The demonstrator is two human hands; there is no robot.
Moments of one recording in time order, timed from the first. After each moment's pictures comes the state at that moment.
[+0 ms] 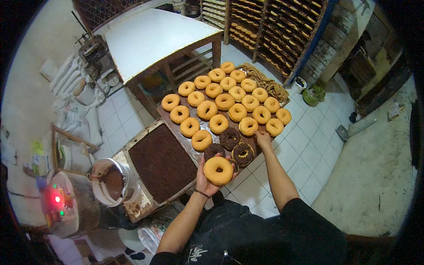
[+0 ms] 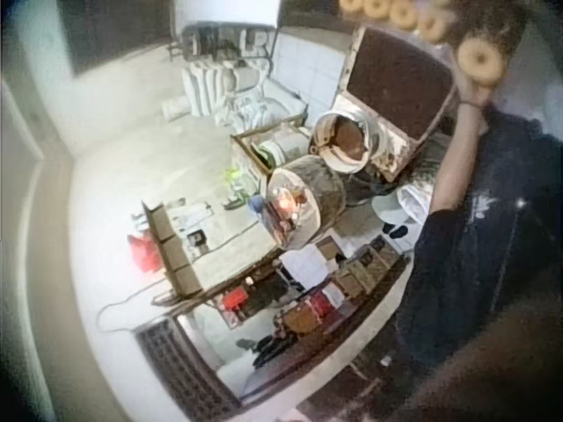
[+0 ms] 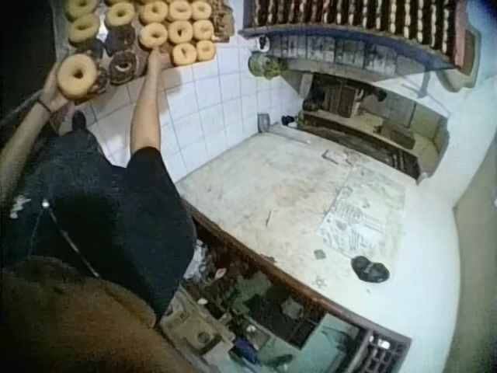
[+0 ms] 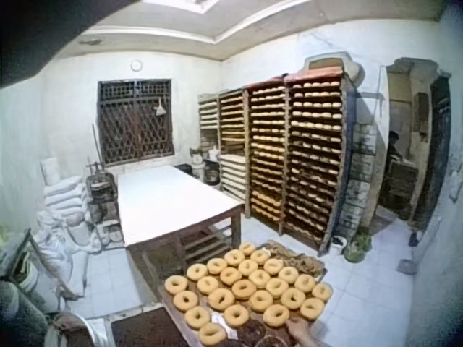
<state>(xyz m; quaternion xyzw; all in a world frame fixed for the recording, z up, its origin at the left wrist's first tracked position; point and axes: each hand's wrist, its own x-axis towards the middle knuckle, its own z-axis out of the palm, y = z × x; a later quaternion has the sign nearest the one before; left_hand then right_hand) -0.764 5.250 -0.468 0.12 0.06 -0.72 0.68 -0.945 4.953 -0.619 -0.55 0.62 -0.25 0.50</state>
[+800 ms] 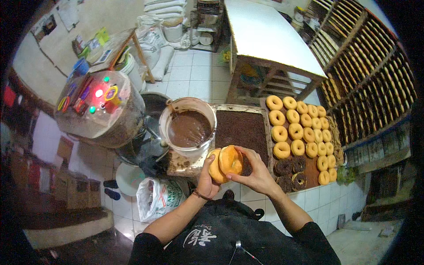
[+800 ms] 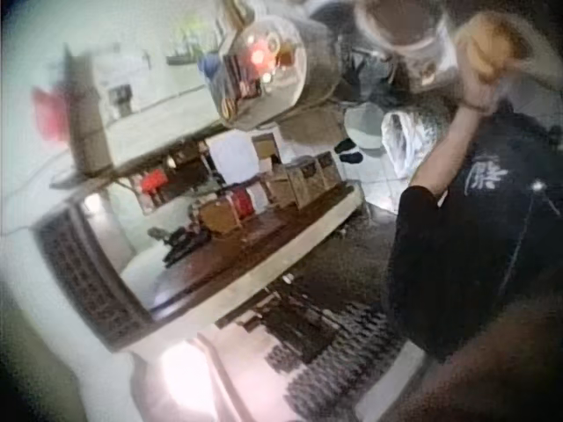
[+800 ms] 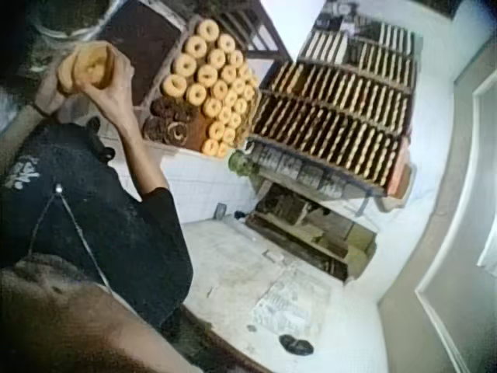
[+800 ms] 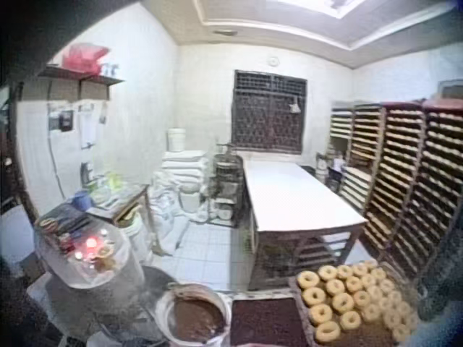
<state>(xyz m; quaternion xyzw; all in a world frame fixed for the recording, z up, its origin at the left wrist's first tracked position) -0.618 5.531 -0.402 0.31 0.04 -0.31 0.90 -0.678 5.359 -0.330 -0.89 -0.01 -0.06 0.44</state>
